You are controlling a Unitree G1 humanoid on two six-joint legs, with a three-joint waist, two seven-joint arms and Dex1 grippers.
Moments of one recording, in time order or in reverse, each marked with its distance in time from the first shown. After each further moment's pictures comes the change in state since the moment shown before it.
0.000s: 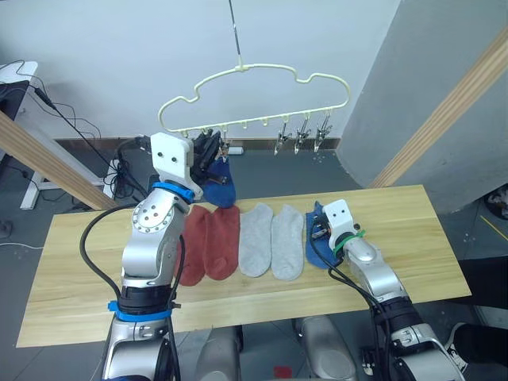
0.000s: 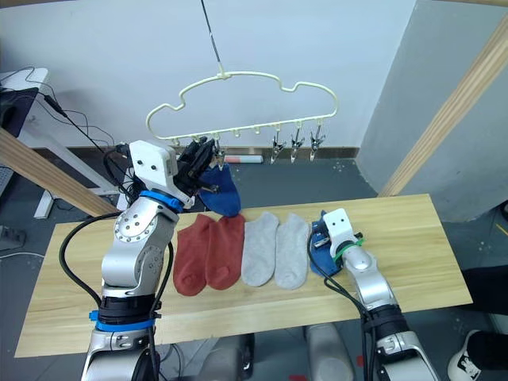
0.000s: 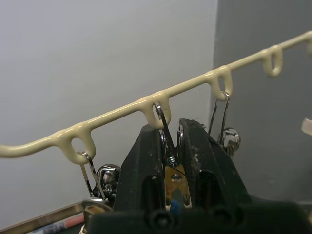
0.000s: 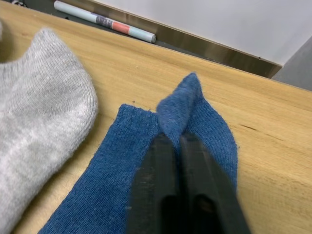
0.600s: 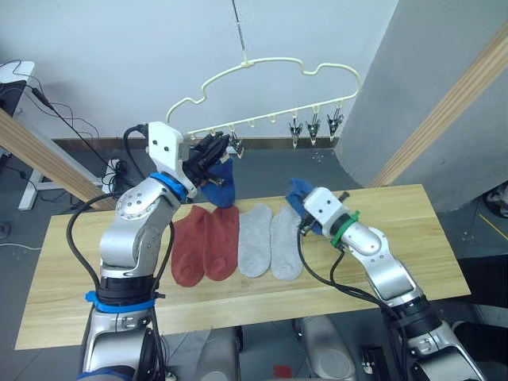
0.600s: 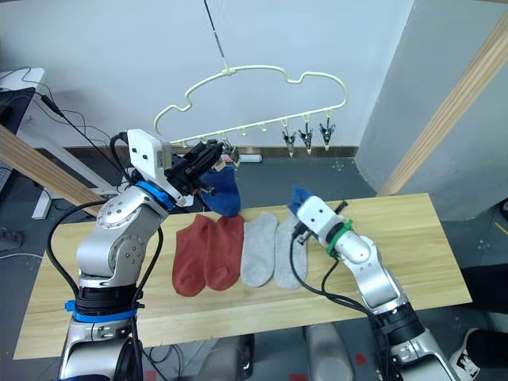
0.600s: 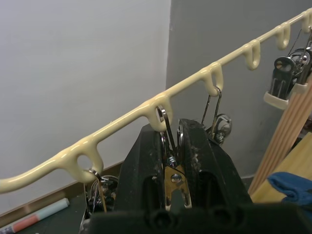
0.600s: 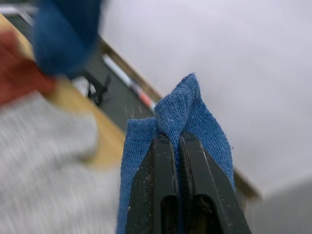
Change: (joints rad) left arm -0.060 0.107 0.017 -0.008 -0.172 0.186 -0.135; right arm -0.048 -0.095 0.202 -0.367 -0.166 -0.132 0.155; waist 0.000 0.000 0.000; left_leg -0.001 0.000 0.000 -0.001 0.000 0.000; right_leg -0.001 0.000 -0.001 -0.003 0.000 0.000
